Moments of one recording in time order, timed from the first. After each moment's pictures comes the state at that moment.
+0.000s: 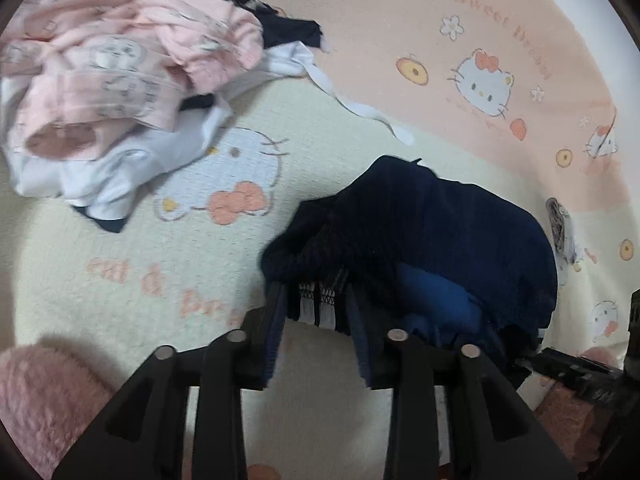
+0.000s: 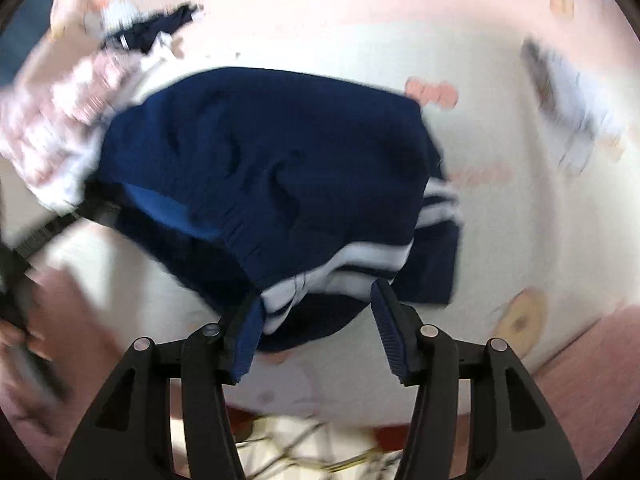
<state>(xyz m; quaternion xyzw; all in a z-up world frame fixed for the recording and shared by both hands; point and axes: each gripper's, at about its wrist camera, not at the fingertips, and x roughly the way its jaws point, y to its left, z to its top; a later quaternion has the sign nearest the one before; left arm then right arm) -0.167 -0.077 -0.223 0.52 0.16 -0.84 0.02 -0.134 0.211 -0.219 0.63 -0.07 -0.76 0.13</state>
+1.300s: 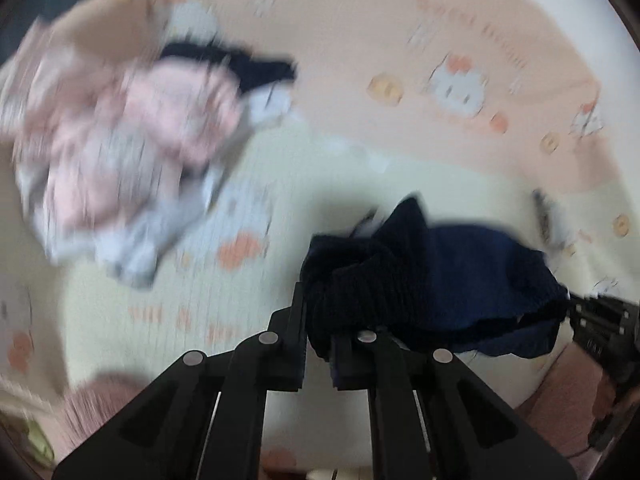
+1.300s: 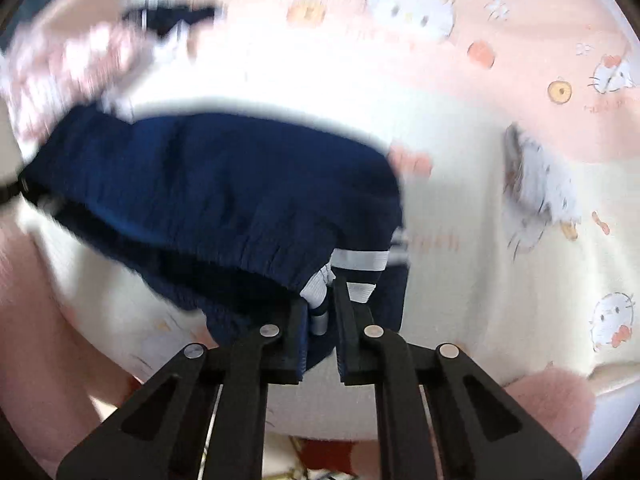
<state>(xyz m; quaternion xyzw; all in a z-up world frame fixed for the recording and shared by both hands) -0.181 -0.022 -0.153 0.49 0.09 -0.86 0.01 -0.167 0.169 -0.191 0.55 0.09 -0.82 0.10</state>
